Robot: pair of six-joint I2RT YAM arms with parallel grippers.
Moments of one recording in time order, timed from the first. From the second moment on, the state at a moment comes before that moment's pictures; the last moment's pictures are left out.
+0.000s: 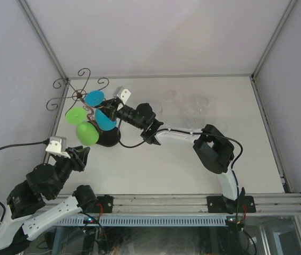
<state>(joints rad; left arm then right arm) -0.96 0.17 0.85 -0.89 -0.67 -0.32 0.98 2.06 1.51 0.88 -0.19 0.04</state>
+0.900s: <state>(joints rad) -0.94 0.17 0.85 -0.89 -0.67 -0.32 0.98 1.97 1.33 1.01 -0.22 0.02</state>
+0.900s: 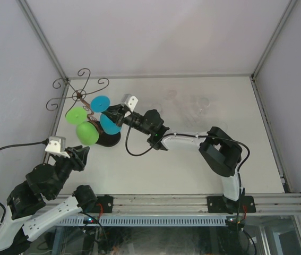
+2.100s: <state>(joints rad) -0.93 0.17 0.85 -0.88 -0.67 -0.32 0.98 1.93 1.42 0.78 -0.06 -0.03</state>
